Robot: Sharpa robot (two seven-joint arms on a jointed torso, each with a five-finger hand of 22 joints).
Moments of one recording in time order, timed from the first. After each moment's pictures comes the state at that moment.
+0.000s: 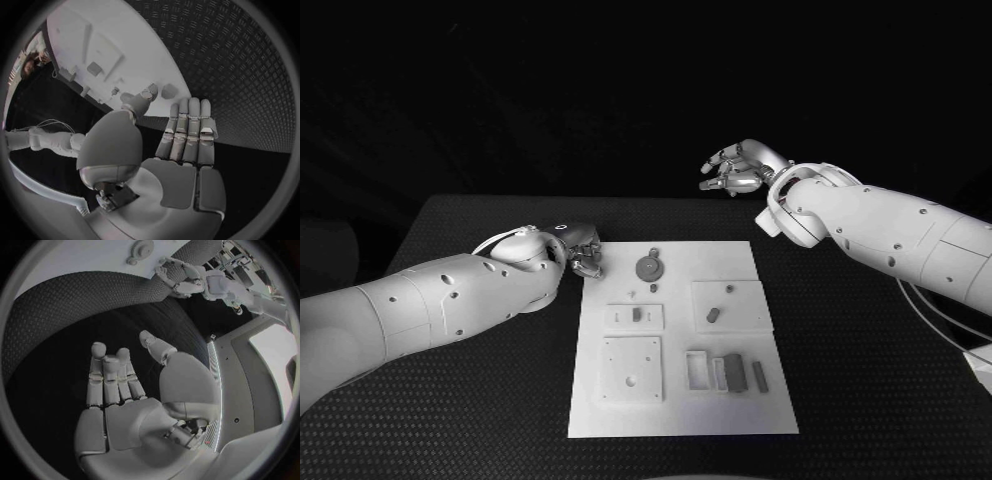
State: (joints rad) left arm 1.29 -0.52 -0.23 1.10 -1.39 -0.23 -0.22; left_hand 1.09 -0.19 0.56 -0.27 0.06 0.91 0.16 0.19 0.65 1.01 0.13 0.30 0.39 0.83 0.09 0.76 0.60 0.02 0.88 -0.01 0.07 1.17; right arm 1.29 -0.63 0.02 1.04 -0.98 -0.31 0.10; right_hand 1.06 -0.16 0.63 -0.21 0.05 0.80 0.18 0.27 0.46 0.86 0.07 1.13 0.82 1.03 -0.03 1.41 0.81 0.25 0.96 0.08 0.82 1.31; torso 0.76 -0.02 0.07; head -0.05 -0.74
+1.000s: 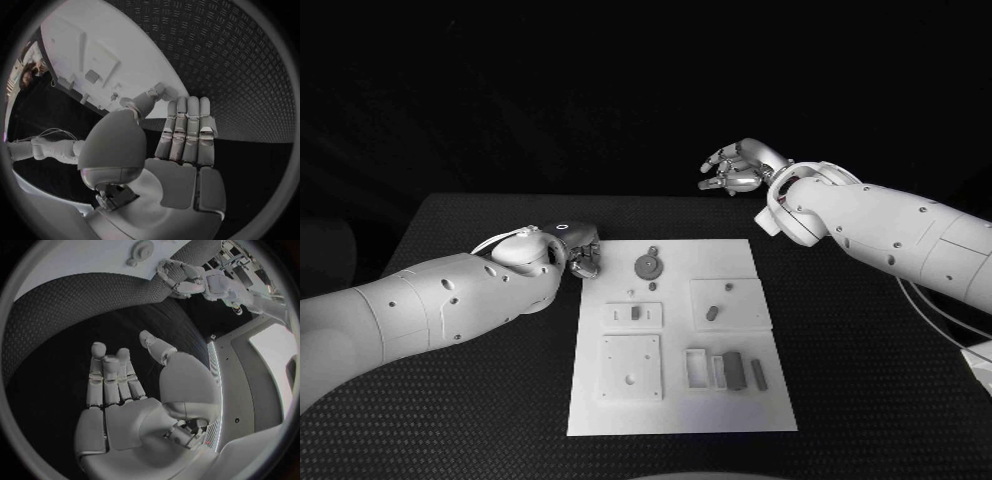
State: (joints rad) left arm 1.28 -0.52 -0.23 1.12 -1.48 -0.23 -0.24; left_hand 1.16 -0.18 0.56 -0.28 0.06 0.97 0.13 0.23 0.64 1.09 0.10 0.30 0.34 0.87 0.06 0.80 0.59 0.01 0.94 -0.03 0.07 1.17; right arm 1.29 -0.64 0.02 1.05 -0.98 -0.31 0.10; right_hand 1.06 -0.16 0.63 -0.21 0.05 0.79 0.18 0.27 0.46 0.86 0.07 1.13 0.82 1.03 -0.03 1.41 0.81 0.25 0.96 0.08 0.82 1.31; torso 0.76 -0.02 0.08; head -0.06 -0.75
